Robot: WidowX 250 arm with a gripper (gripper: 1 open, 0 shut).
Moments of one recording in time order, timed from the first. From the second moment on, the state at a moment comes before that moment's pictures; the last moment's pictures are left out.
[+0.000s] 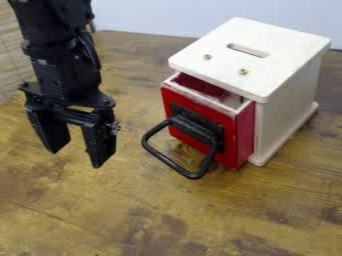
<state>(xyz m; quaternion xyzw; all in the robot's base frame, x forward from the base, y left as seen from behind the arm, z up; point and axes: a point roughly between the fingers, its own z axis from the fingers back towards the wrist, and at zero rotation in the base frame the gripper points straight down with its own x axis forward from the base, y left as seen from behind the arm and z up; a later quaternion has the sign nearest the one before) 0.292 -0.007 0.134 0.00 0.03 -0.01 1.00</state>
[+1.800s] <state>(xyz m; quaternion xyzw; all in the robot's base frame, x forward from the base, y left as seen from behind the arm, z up) 0.316 -0.024 0.072 -0.02 0.07 0.08 0.99</state>
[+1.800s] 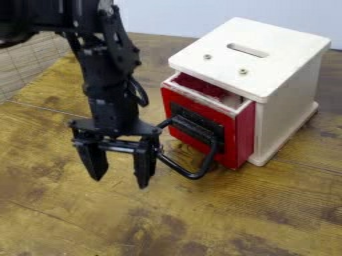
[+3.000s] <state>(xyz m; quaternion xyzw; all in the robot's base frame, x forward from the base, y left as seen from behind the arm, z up) 0.325 -0.010 0.045 -0.03 0.09 0.06 0.99</state>
